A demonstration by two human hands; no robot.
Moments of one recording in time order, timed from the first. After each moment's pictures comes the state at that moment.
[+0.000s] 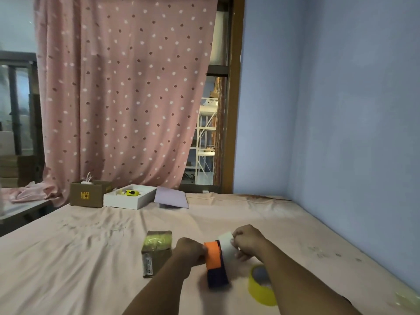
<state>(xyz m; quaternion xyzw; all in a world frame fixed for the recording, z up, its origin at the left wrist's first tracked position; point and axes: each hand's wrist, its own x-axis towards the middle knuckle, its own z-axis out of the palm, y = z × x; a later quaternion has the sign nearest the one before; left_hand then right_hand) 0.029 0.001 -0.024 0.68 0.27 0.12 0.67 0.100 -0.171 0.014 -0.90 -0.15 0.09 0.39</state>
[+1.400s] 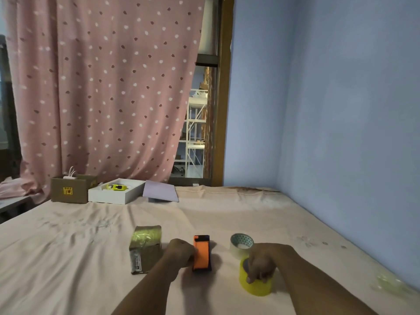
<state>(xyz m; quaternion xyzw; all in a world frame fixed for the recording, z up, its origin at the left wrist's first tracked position) 0.044 0.012 -0.055 0.69 0.26 0.08 0.67 0.118 -0.234 -0.007 -0.94 -0.18 0.27 0.08</state>
